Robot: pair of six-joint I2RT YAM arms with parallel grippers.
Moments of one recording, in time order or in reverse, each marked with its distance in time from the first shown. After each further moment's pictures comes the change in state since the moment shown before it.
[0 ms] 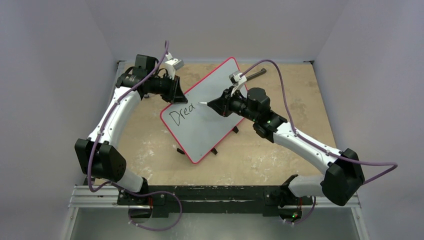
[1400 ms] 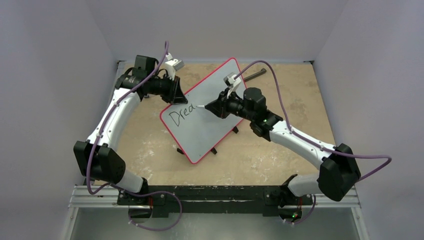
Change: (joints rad) left arm -0.008 -0.021 -0.011 0.004 -0.004 -0.003; right arm 0.000 0.050 0.000 0.013 -0.054 -0.066
